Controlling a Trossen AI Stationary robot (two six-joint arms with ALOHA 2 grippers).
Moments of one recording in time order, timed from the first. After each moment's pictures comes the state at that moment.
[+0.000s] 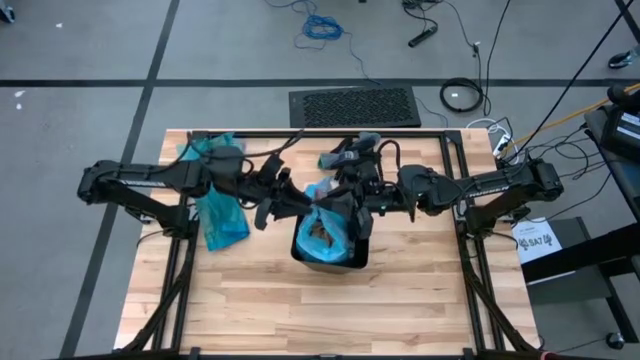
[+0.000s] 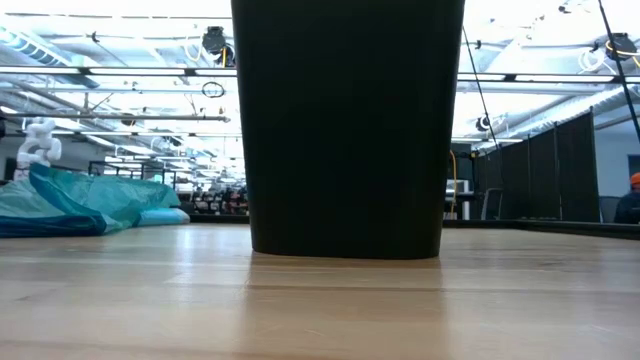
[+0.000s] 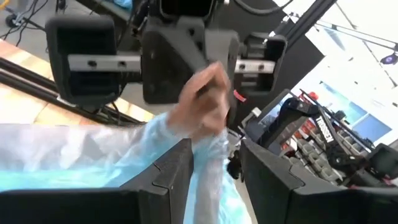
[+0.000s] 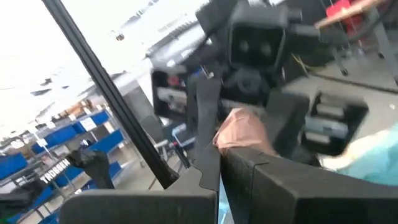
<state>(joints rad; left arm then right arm) -0.03 1.21 1.20 -0.05 0.27 -0.61 0.13 1.41 1.16 0.44 0.02 0.54</state>
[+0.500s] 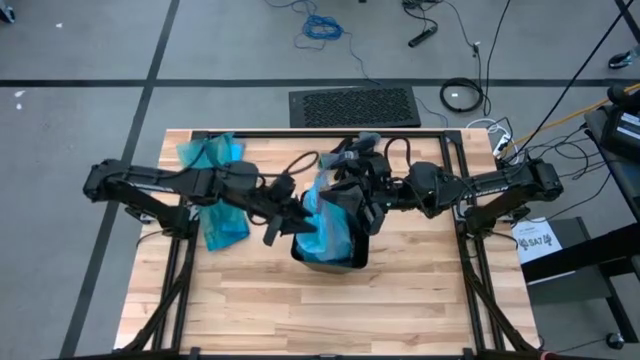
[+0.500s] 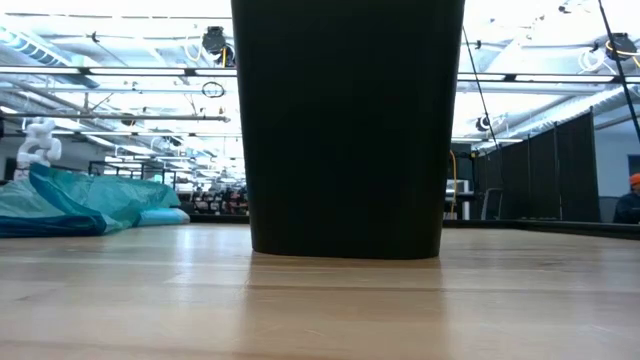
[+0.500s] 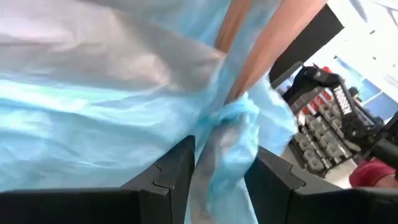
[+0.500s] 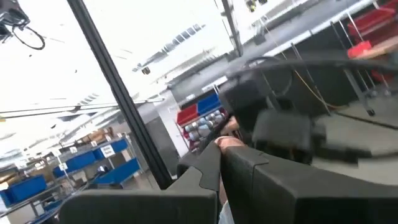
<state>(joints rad) -0.11 1.27 1.20 -0.12 0.25 -0.62 0.13 1.41 1.16 0.63 0.02 0.51</state>
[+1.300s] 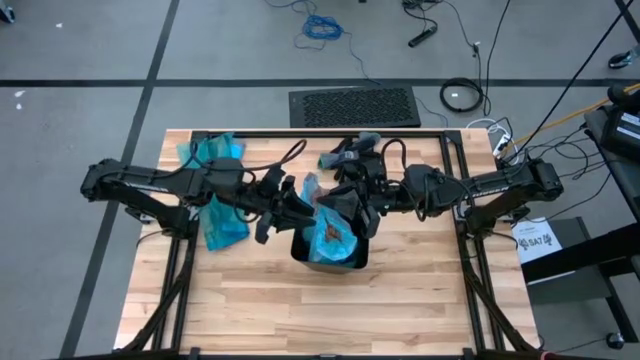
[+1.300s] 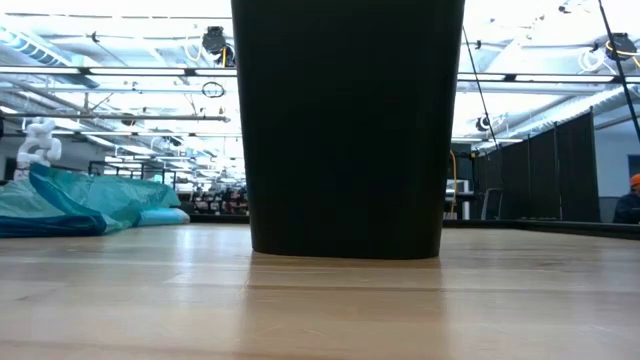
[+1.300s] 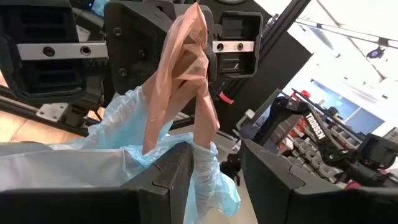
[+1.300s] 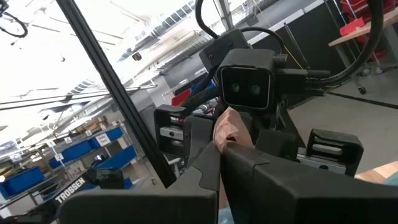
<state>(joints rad) -0.12 1.24 1.20 0.04 0.20 -0.57 0.14 1.41 1.16 0.54 0.02 0.55</state>
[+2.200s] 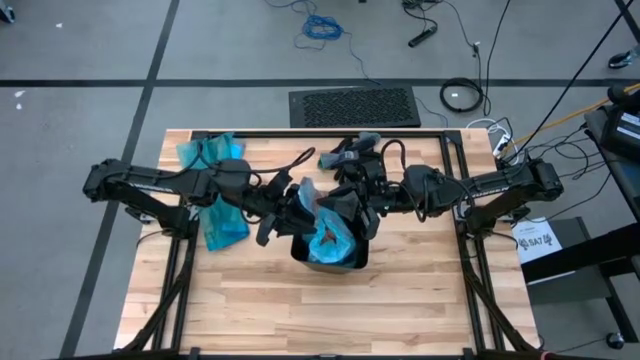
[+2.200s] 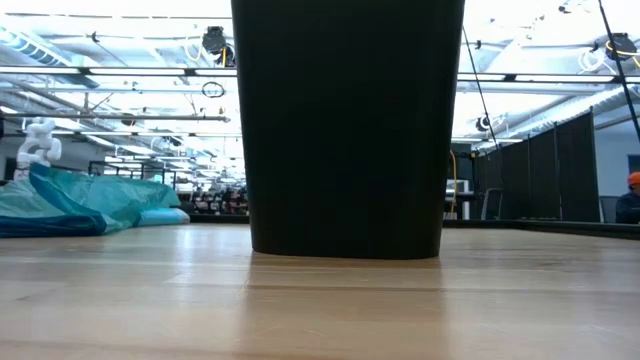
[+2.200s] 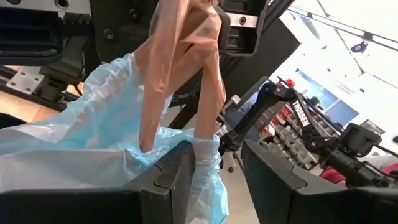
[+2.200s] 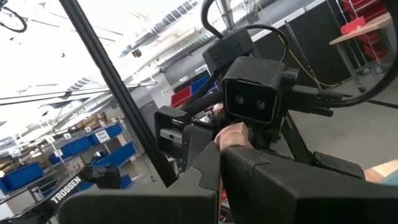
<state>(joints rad) -0.11 1.27 1.20 0.04 0.31 -0.64 0.14 1.41 1.16 0.53 0.02 0.53</state>
